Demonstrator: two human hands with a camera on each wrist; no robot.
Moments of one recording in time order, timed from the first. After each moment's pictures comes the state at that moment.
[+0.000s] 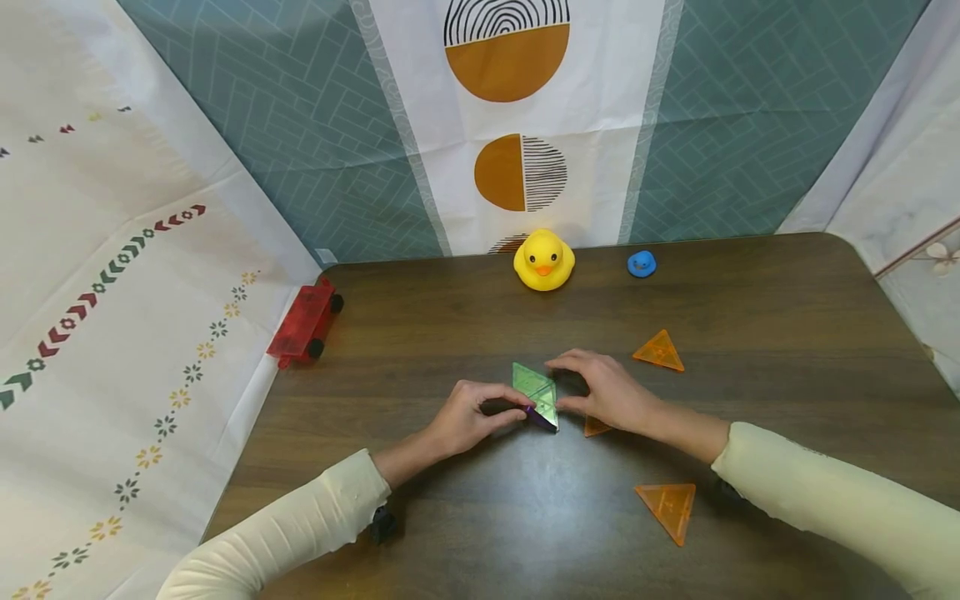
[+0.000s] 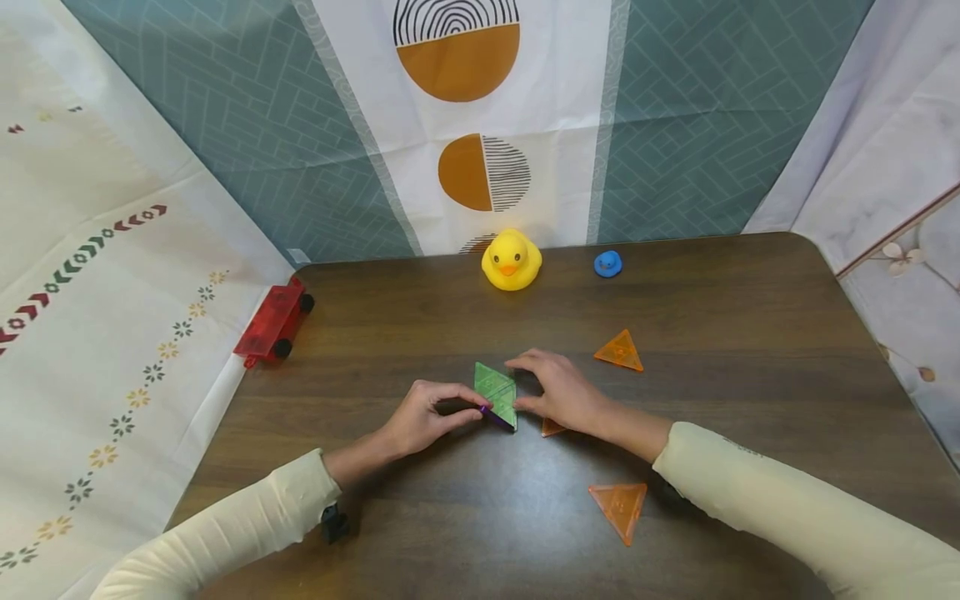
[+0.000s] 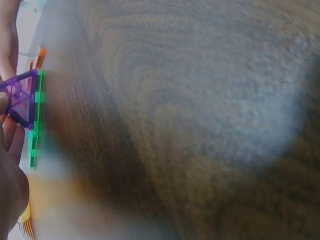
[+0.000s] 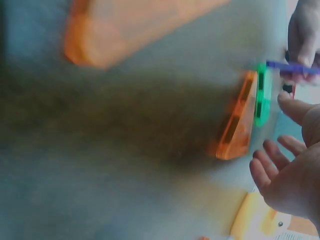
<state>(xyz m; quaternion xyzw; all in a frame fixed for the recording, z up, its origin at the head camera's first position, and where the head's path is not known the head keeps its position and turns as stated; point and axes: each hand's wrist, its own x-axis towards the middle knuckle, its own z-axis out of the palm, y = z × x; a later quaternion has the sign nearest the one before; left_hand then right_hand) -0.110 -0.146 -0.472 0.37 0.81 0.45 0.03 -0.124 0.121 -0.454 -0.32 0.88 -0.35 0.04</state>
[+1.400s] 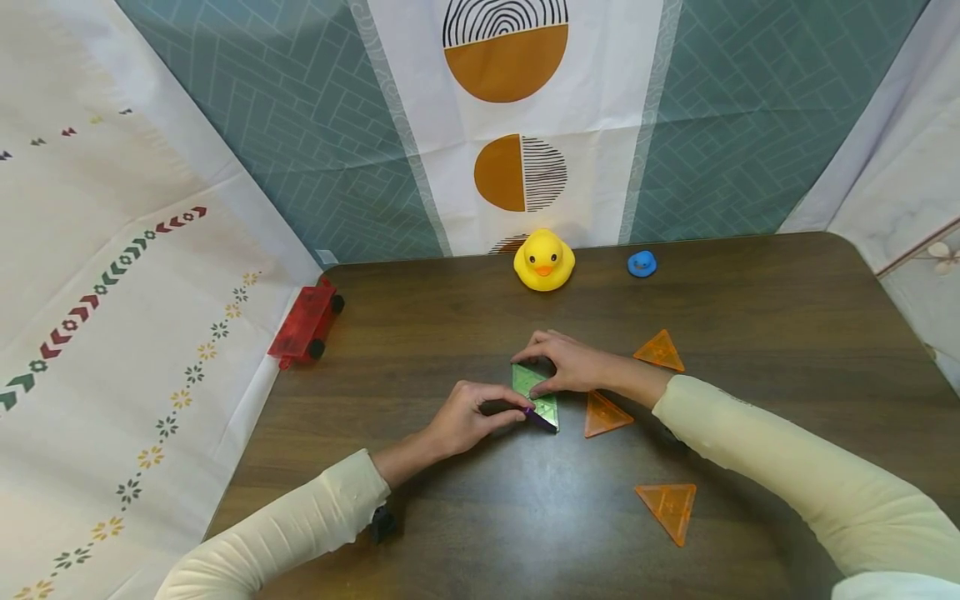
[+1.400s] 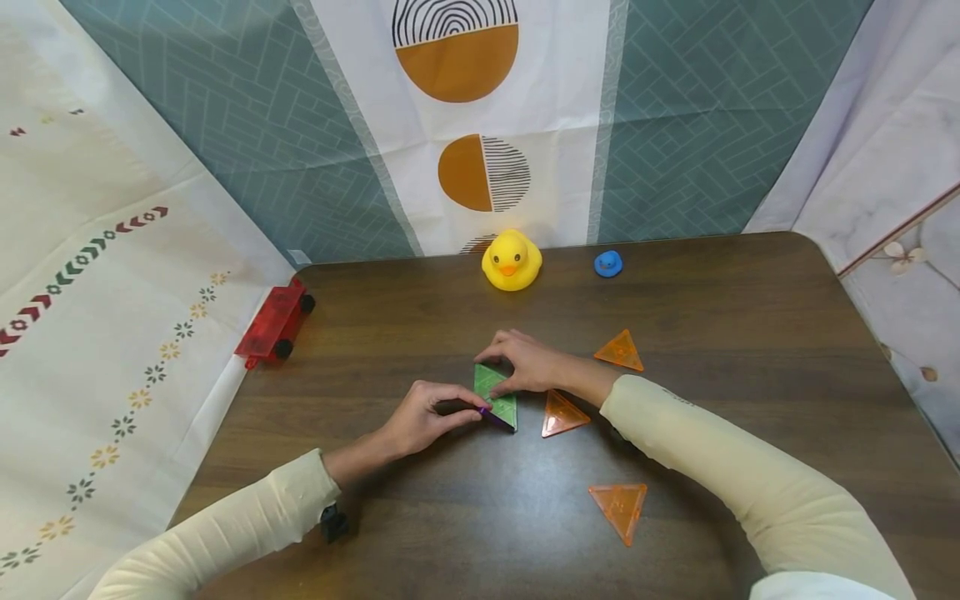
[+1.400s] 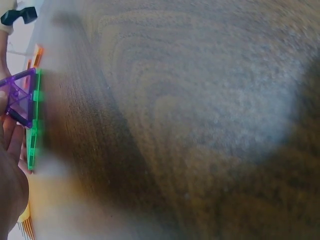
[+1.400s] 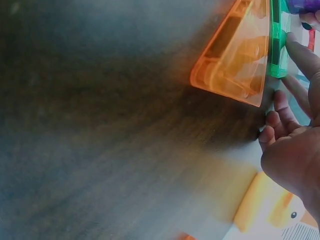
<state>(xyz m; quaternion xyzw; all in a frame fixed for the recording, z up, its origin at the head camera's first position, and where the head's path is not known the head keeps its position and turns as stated) -0.111 -0.148 -0.473 0.38 0.81 0.45 0.03 -0.190 0.089 -0.463 -0.39 0.84 -0.32 0.18</state>
